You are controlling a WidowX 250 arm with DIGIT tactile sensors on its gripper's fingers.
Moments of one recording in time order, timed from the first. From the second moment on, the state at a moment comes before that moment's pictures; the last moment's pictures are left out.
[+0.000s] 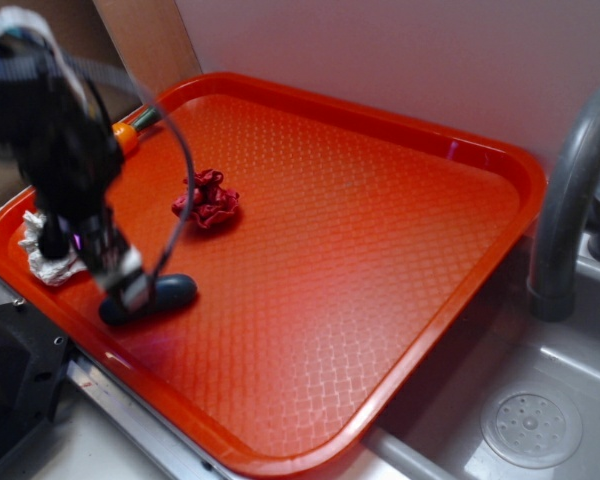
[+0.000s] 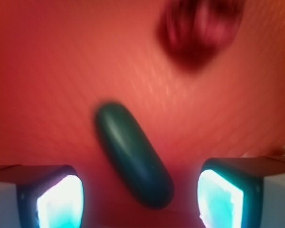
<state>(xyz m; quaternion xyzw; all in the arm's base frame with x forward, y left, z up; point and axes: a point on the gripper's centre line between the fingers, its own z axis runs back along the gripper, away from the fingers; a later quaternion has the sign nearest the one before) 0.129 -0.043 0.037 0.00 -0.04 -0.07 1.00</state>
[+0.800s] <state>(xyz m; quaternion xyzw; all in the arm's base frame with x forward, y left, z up) 0.145 -0.059 0.032 0.00 -0.01 -0.08 1.00</state>
